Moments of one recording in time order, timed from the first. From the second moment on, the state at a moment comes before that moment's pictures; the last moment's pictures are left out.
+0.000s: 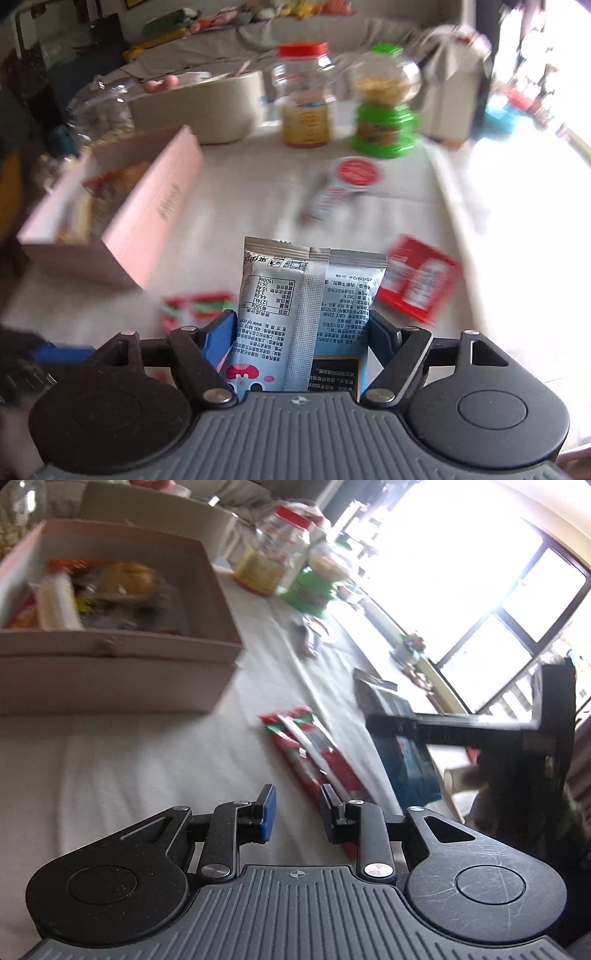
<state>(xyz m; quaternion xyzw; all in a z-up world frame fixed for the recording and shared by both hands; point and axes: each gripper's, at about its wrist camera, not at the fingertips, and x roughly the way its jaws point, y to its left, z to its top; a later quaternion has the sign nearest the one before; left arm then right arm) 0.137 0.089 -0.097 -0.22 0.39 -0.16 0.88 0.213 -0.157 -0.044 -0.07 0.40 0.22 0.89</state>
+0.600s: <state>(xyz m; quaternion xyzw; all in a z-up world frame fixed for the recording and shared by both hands) 0.154 -0.001 -0.078 -0.11 0.38 -0.12 0.91 0.152 -0.238 -0.079 0.03 0.33 0.14 0.93</state>
